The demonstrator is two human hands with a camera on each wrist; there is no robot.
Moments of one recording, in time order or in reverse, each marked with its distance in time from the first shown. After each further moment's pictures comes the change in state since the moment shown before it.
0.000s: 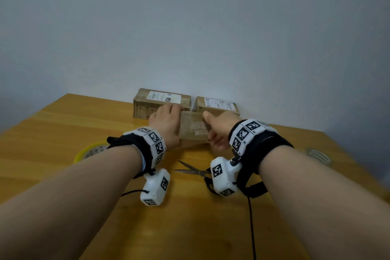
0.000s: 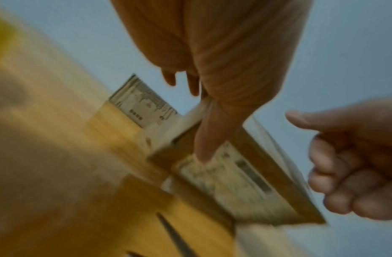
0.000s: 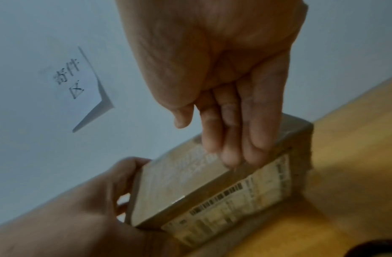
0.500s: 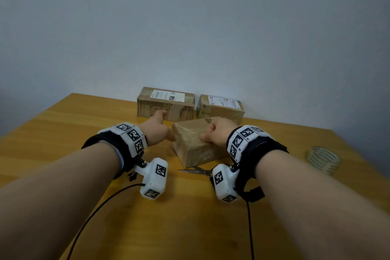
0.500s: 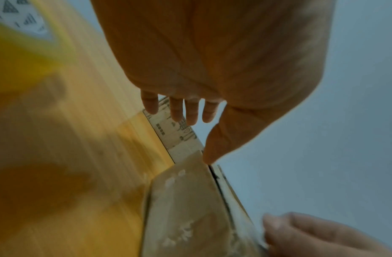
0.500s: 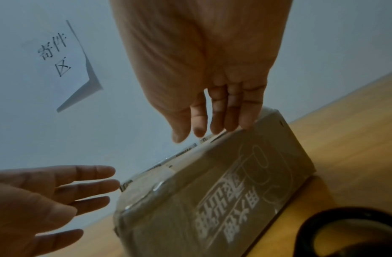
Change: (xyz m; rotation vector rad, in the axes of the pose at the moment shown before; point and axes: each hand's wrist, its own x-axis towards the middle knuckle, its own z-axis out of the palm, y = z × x) left_hand -0.008 -0.029 -0.011 -0.686 -0.287 -0.413; right_hand 0.021 0.009 0.024 -0.489 -0.009 -0.210
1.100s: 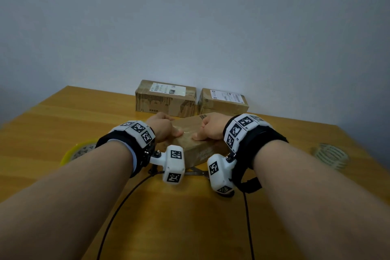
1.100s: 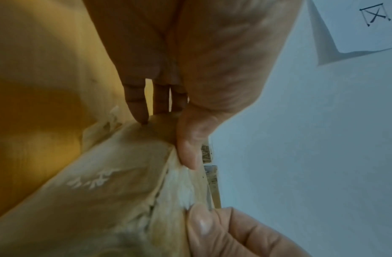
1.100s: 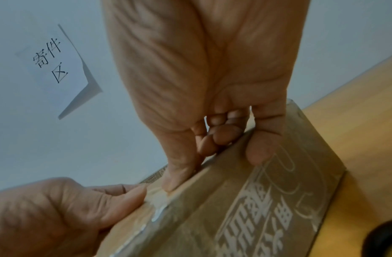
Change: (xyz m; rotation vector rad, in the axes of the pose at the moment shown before) left_hand 0.023 -0.002 0.014 -0.303 0.006 -0.223; right_hand 0.013 -0.021 0.000 -0.032 -0.196 -0.039
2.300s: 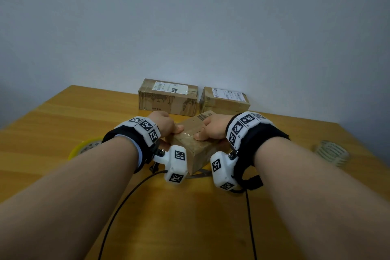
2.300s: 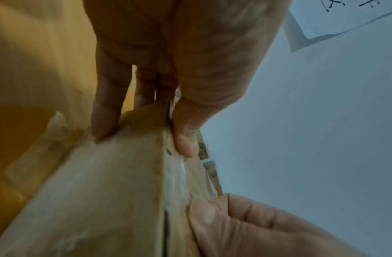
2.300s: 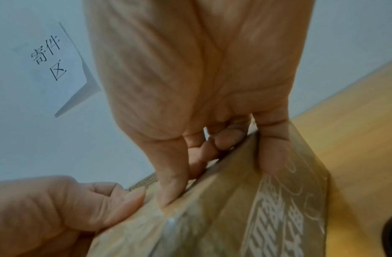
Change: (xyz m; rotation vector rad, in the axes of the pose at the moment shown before) left_hand -0.017 0.007 0.000 0.187 0.063 -0.038; right_hand -0.010 -0.005 0.004 -0.096 -0.080 0.023
